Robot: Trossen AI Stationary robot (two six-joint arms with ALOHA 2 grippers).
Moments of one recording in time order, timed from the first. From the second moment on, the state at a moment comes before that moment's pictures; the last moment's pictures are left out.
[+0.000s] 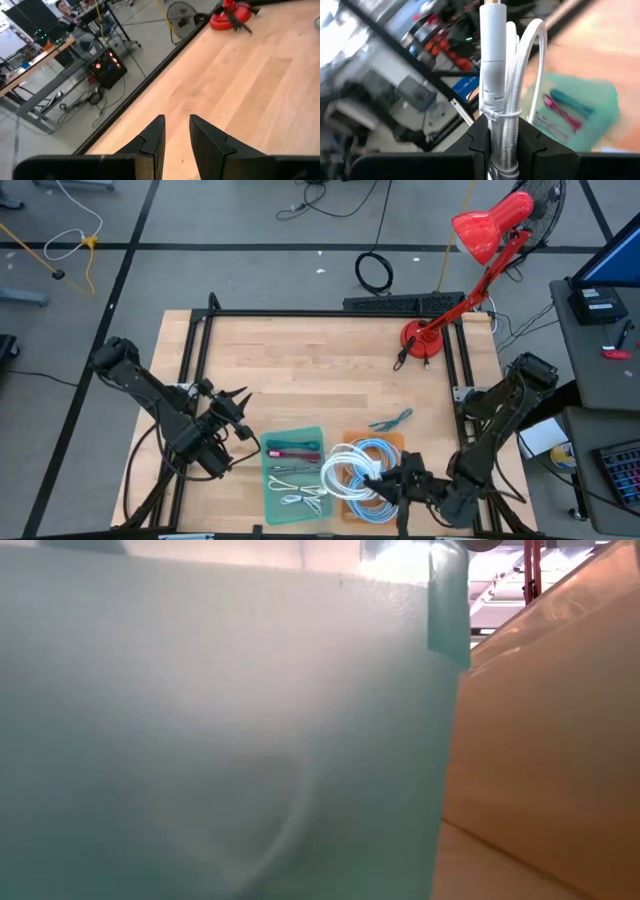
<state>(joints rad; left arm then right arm) -0.74 1.40 1.05 -1.48 -1.17 -1.39 0.93 1.54 1.04 0.22 1.06 0.99</state>
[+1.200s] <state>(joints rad) -0.79 1.40 1.08 -1.45 -1.20 -1.31 1.03 1.67 1.04 -0.35 0.79 2.12</state>
